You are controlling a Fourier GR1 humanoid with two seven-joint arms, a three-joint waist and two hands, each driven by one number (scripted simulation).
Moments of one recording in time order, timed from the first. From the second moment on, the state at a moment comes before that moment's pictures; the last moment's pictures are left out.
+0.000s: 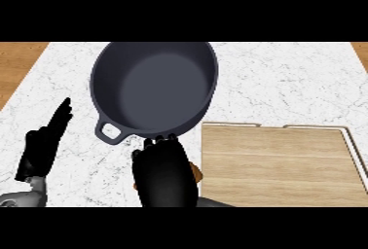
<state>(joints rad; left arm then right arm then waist) -0.05 0.29 0.05 -1.50 -0.10 0.03 0.14 -0.67 -0.01 0.92 -1.67 1.01 0.27 0.90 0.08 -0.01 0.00</state>
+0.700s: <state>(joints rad) -0.08 0.29 0.06 -1.49 -0.10 0.03 0.16 -1.09 -0.01 0.87 -1.51 0.83 -0.09 1.06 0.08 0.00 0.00</state>
